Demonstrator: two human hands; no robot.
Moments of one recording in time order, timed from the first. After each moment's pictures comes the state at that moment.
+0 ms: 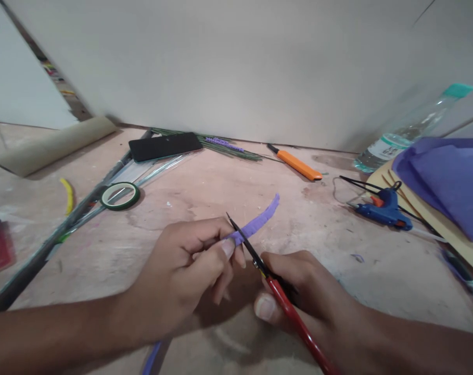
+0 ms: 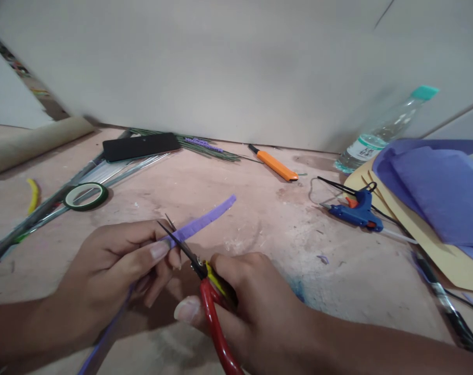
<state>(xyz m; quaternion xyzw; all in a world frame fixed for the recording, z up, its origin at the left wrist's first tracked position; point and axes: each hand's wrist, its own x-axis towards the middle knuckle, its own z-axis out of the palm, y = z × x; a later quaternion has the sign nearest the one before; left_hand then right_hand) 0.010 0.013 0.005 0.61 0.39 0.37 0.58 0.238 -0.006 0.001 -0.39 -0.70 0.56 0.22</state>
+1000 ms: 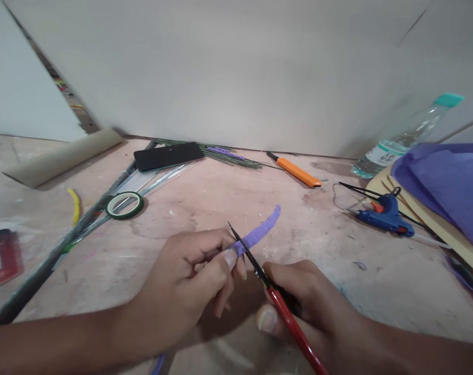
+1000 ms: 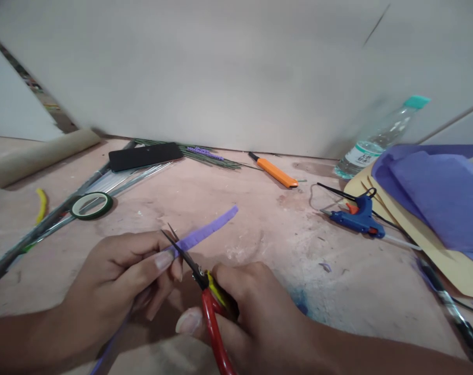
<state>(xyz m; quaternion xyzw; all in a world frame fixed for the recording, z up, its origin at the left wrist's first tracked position) 0.011 0.012 0.004 0.61 0.39 0.37 0.58 0.234 -0.007 -0.001 -0.38 -0.71 0.54 0.24</state>
